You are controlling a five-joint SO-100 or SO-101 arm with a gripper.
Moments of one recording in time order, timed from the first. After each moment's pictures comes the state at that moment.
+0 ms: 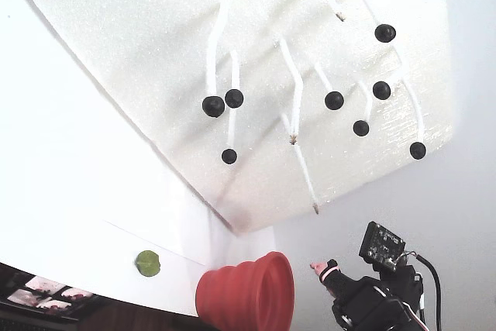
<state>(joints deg) 38.5 92.4 126.6 0.8 -106.3</state>
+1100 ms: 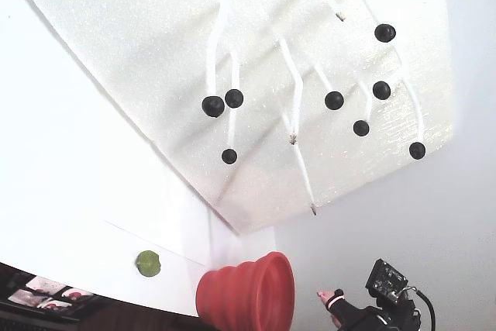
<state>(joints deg) 48.2 91.2 127.8 -2.7 -106.8</state>
